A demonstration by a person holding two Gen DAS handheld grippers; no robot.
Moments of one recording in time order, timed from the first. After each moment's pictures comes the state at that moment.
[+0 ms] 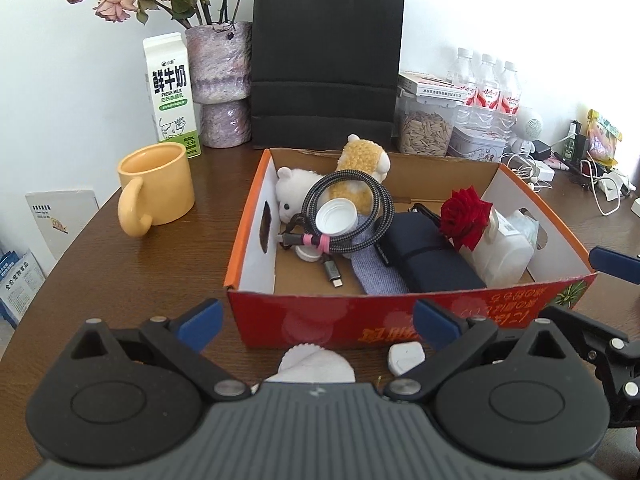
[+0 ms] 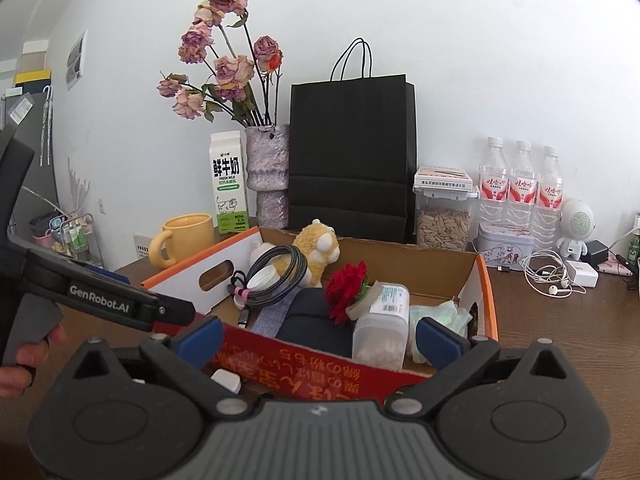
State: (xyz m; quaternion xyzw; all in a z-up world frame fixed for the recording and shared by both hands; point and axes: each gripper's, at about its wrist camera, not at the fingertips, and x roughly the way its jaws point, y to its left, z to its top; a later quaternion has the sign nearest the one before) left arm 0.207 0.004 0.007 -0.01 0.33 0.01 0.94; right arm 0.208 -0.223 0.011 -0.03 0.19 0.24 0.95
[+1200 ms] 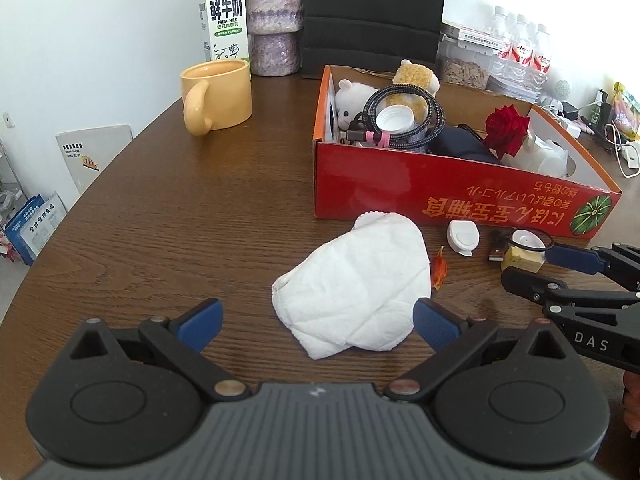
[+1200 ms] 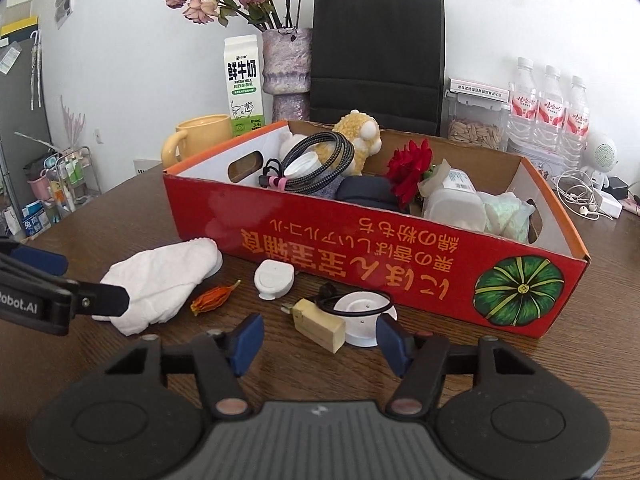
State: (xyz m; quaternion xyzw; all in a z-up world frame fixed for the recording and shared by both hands) left arm 0.148 0.041 -0.030 -0.03 0.39 0.05 0.92; right arm 0.195 -0.171 -0.041 -0.06 0.31 0.23 0.92
